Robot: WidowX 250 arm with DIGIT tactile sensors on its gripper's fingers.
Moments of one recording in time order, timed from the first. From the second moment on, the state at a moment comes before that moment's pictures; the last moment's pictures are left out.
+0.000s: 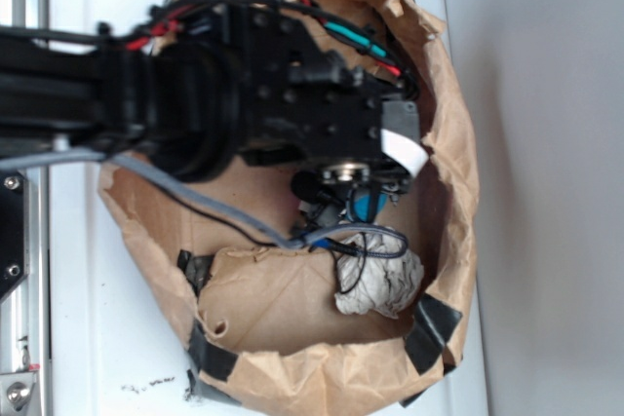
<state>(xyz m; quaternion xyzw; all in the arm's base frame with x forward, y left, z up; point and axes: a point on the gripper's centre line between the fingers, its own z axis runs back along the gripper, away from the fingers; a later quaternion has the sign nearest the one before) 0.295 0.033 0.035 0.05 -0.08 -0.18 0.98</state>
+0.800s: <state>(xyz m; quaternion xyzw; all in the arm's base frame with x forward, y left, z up) 0.256 0.061 0.099 -0.03 -0.15 -0.16 0.97</state>
